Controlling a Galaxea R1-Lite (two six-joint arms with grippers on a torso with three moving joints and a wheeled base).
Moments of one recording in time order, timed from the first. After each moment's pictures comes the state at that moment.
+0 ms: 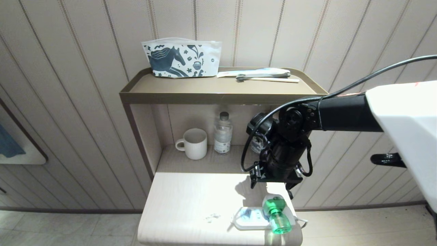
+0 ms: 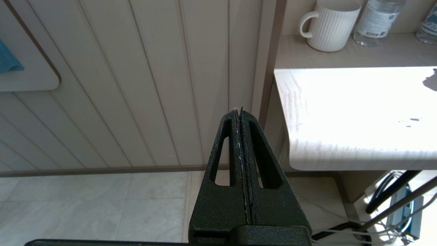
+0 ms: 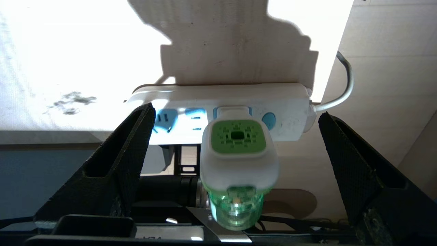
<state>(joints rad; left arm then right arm) 0.00 0.00 -0.03 0.10 -0.03 0.05 0.52 2.14 -1.77 0.95 -0.09 0.58</state>
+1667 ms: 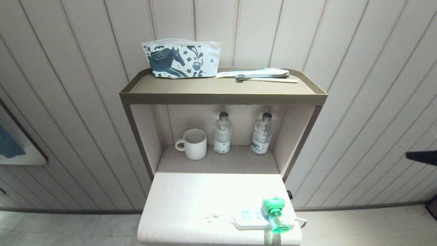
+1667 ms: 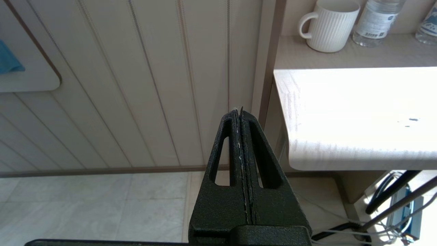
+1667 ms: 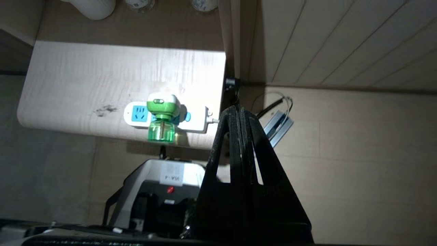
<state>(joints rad) 0.00 0.00 -0.03 0.10 -0.03 0.05 0.35 1.04 -1.16 0.62 -0.18 0.25</state>
